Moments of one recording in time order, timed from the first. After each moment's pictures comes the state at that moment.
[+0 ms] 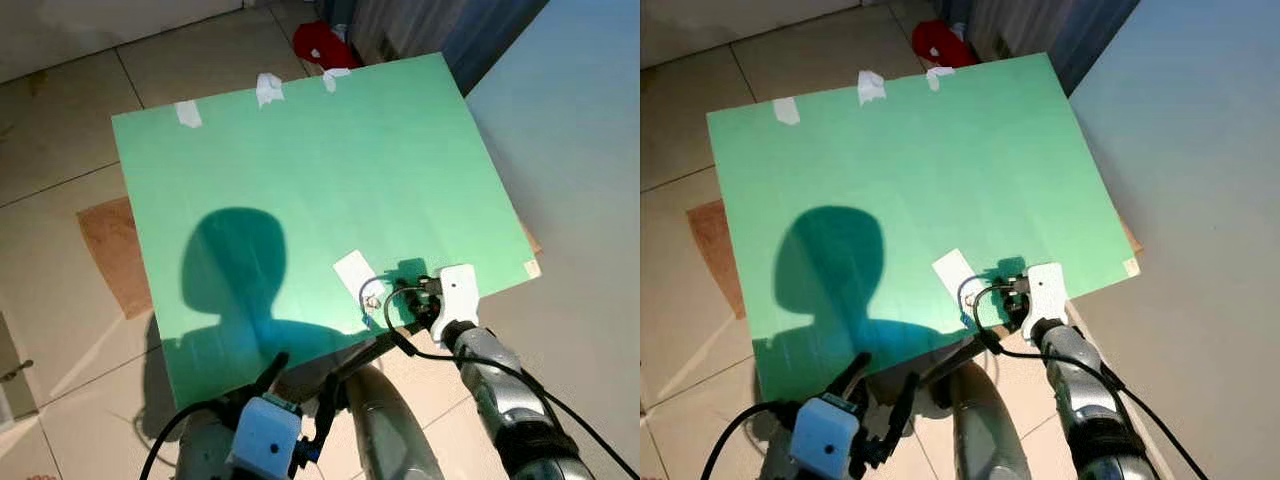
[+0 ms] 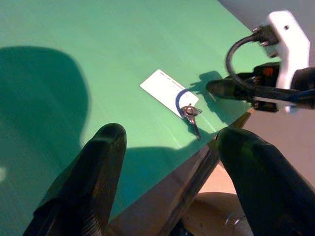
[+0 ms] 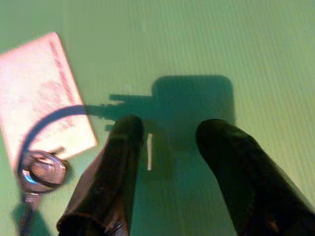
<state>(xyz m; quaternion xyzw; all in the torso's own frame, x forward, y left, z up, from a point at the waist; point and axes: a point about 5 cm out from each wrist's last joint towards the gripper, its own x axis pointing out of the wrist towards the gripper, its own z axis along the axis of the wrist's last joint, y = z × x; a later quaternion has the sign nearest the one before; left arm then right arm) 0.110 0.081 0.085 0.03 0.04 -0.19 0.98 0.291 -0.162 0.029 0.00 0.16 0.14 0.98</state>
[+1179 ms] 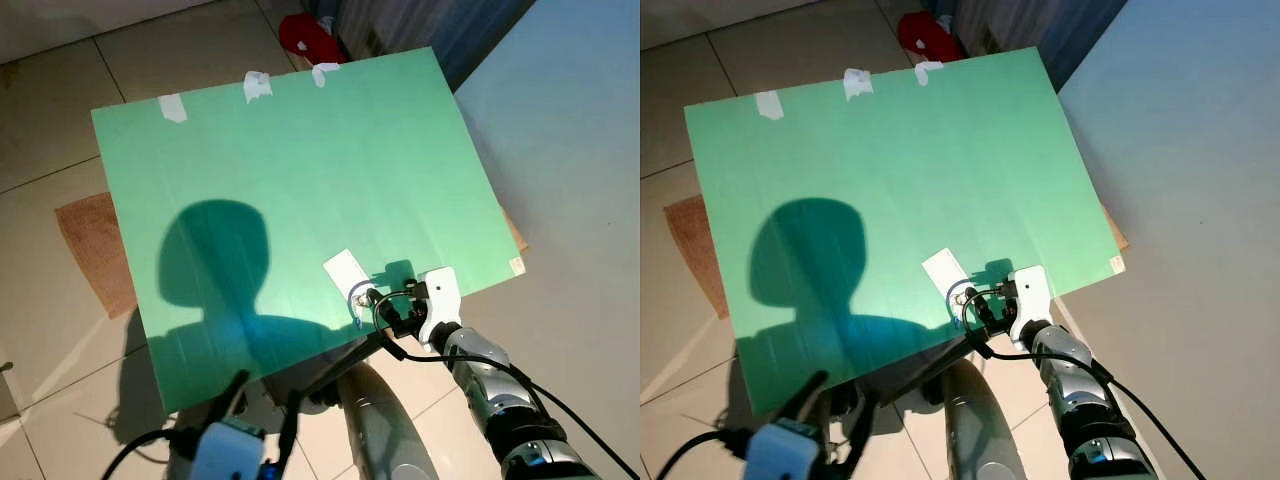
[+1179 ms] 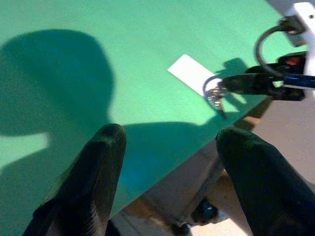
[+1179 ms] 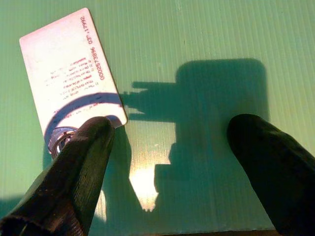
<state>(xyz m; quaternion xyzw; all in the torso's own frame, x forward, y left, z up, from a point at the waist) 0.088 0.112 0.093 0.07 0.06 -0.13 0.99 0.292 -0.149 0.021 0.04 0.18 0.21 0.96</state>
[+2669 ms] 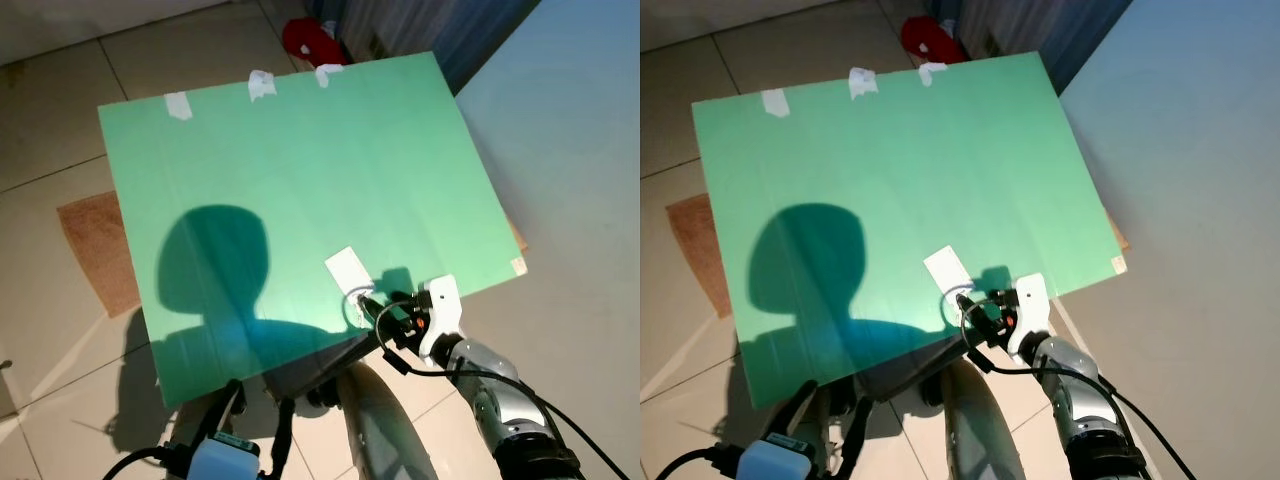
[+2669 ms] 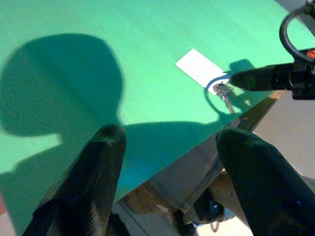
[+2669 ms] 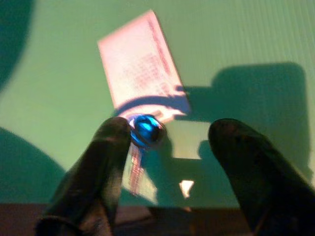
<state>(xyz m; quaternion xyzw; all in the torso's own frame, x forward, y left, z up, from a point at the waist) 0.080 0.110 0.091 0.07 0.06 -0.12 0.99 0.272 -0.140 0.036 0.10 0.18 0.27 0.94</state>
